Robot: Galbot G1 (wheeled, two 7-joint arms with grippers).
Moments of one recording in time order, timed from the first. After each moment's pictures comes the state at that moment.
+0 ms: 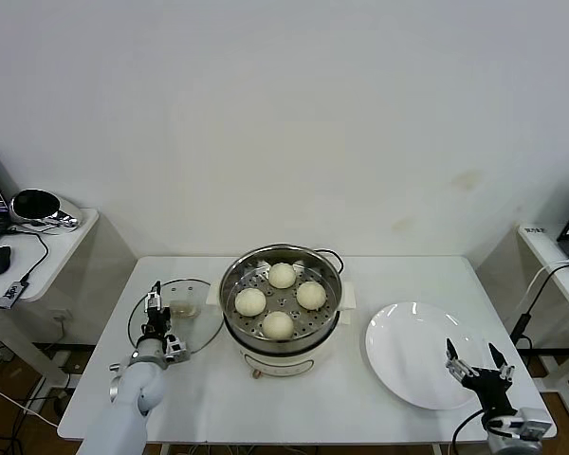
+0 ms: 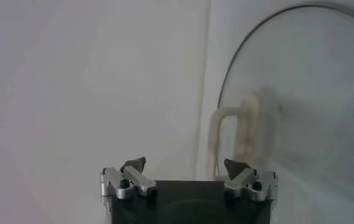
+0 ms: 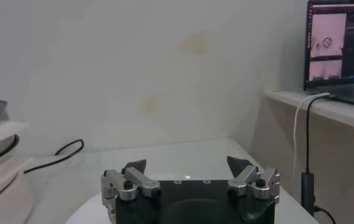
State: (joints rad) left arm 0.94 -1.23 -0.37 -1.24 1.12 0.22 -0.08; right arm -1.64 1.19 0.75 1.94 0.52 -0.02 0.08
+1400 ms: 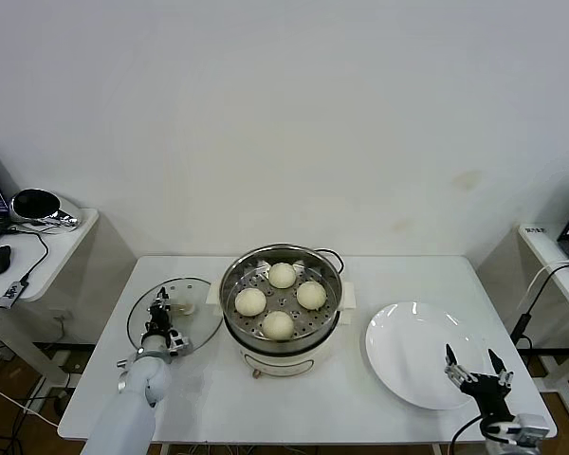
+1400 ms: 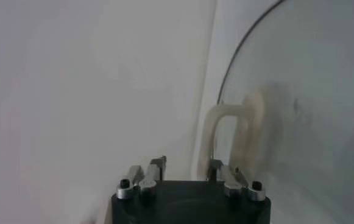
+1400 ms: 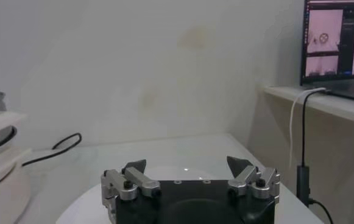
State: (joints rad) left arm 0.86 -1.26 -0.37 -1.08 1.10 0.18 -0.16; right arm -1.65 1.21 0.75 1.94 0.50 -0.01 0.08
